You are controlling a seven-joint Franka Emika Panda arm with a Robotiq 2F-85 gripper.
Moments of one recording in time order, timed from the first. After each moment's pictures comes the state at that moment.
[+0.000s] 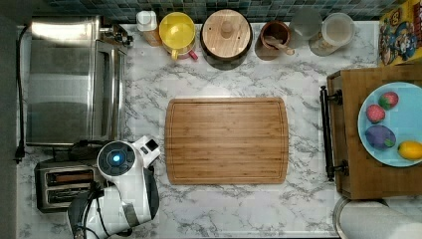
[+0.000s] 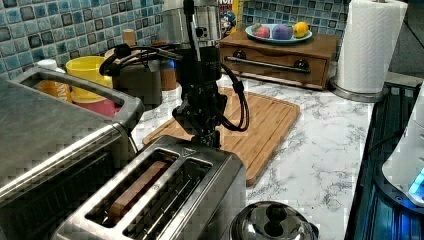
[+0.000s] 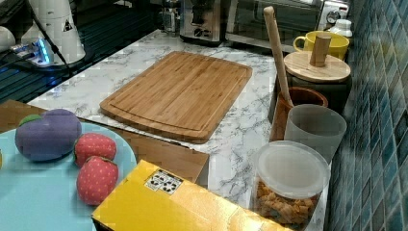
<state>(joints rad) 0.25 0.04 0.29 -2.39 0.35 0.72 -0.42</state>
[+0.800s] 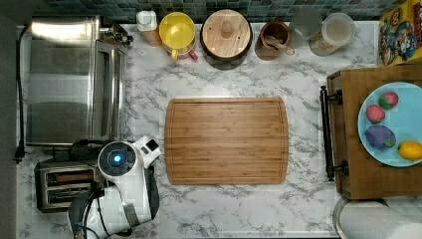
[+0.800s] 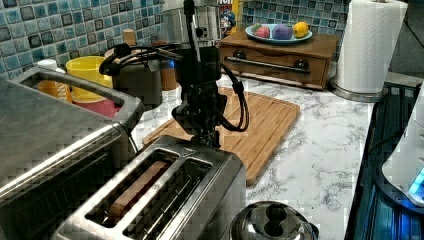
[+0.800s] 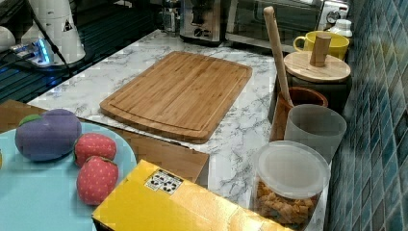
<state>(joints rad) 0.25 0.04 0.30 -2.39 0.35 0.73 -0.42</state>
